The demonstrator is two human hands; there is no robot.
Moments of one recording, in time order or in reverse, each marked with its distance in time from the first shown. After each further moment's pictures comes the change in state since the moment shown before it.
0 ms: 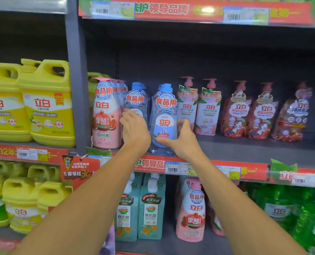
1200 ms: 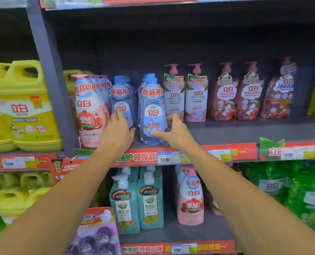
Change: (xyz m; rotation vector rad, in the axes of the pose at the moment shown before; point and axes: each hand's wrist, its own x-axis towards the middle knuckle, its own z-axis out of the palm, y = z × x) left_hand -0.004 -0.033 0.015 -0.290 0.004 0.280; right_hand 0.002 0.014 -0.009 -0.003 -0.058 0.064
